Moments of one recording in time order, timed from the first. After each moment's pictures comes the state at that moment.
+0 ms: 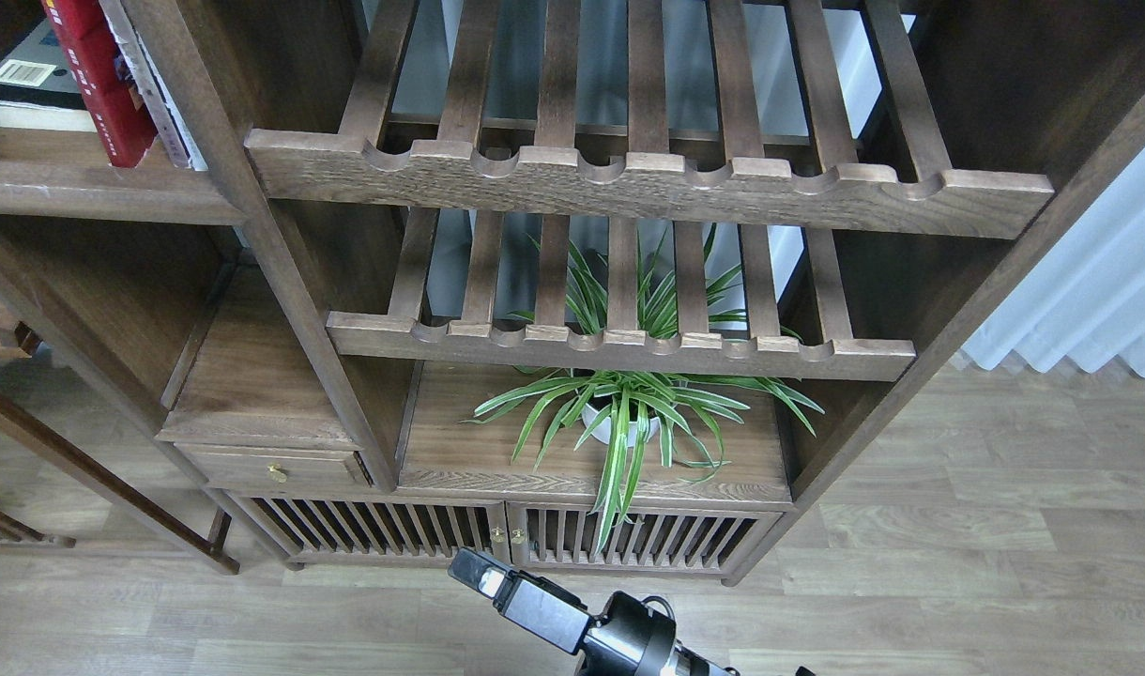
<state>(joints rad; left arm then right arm) -0.57 0.87 -1.54 -1.14 0.33 -0.49 0.11 -0.19 0.02 0.80 1.40 -0.20 0.58 -0.18</state>
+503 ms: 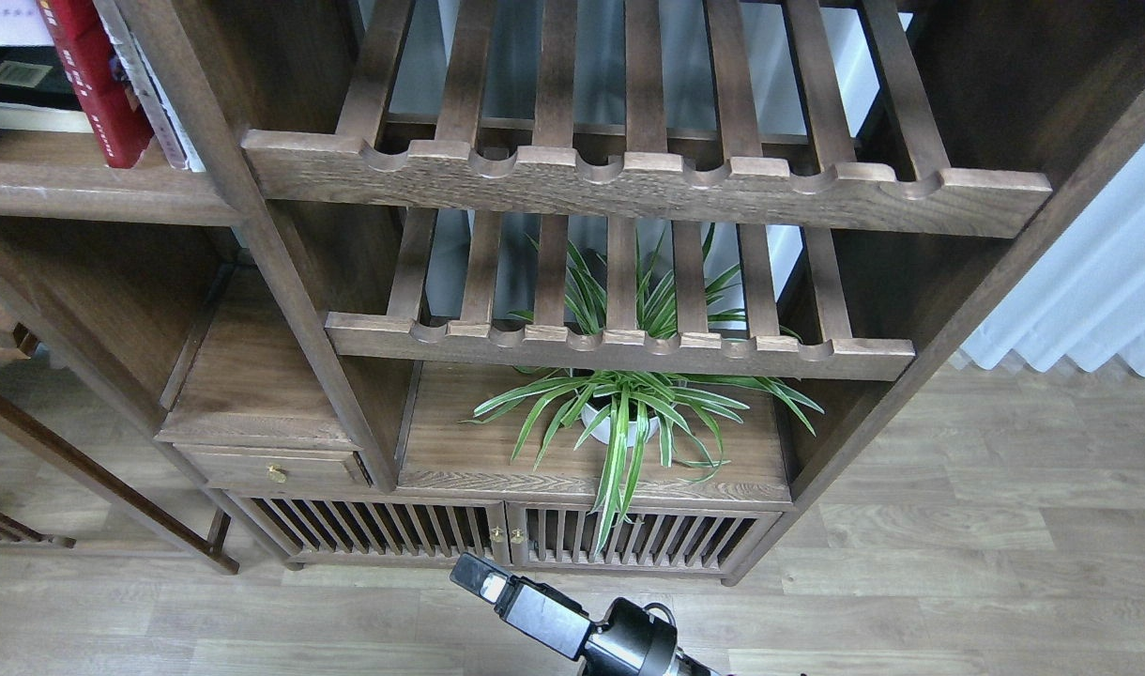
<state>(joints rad) -0.99 0.71 -1.23 -0.84 0.42 -0.49 0.12 -0.20 0.01 0.80 1.40 -0.20 0.58 -0.18</state>
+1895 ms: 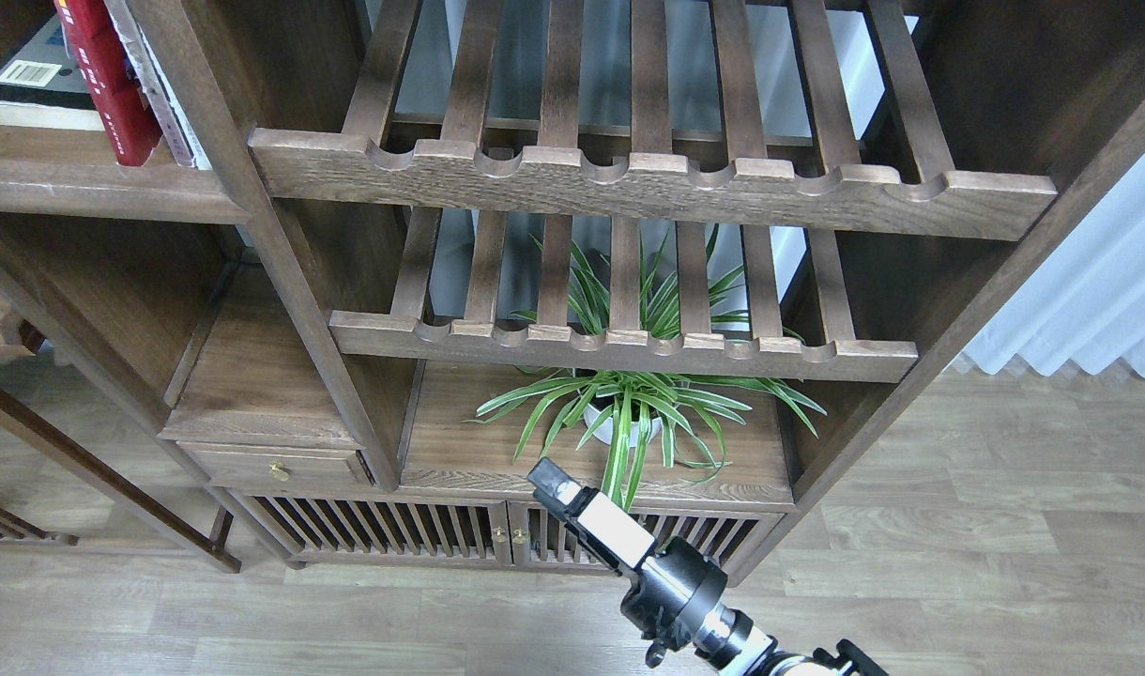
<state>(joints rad) 0.01 0.61 -1.69 -1.41 0.08 -0.49 0.15 -0.18 0.02 0.98 1.39 -0.08 0.58 -0.18</state>
